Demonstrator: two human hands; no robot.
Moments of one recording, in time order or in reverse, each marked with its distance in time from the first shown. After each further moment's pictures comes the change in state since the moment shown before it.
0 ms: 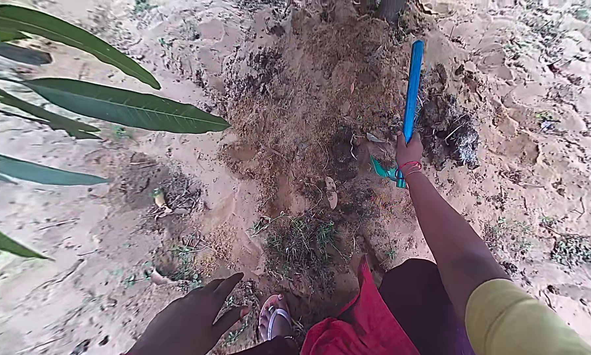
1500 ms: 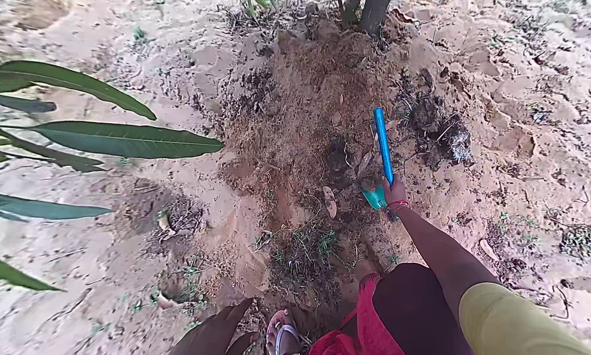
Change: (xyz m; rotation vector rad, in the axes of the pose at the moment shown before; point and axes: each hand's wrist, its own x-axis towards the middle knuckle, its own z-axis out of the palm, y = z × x) left_hand 0.001 0.008 0.017 0.002 -0.052 0.012; right_hand -0.047 0.093 0.037 -0.133 -0.209 0.058
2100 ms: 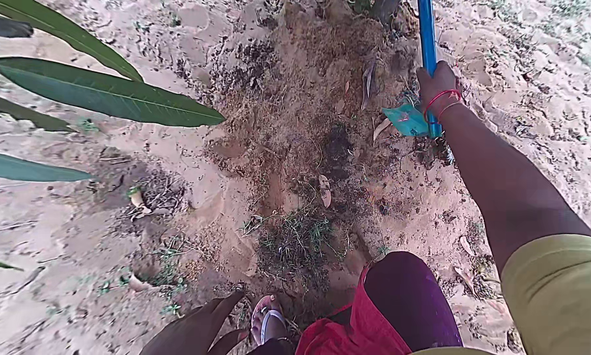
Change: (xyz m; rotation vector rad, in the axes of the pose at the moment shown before) left_hand -0.013 -0.012 -0.002 -0.046 -0.036 0.088; right_hand 0.070 -0.196 -0.175 -0.189 0.193 -0.174
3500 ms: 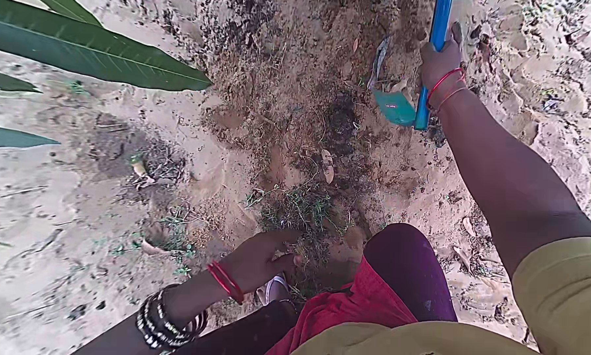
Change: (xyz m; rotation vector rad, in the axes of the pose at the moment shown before) left_hand 0.069 0.041 -0.009 -0.365 0.111 0.398; right_hand -0.036 -0.006 0.036 0.370 -0.071 0.138
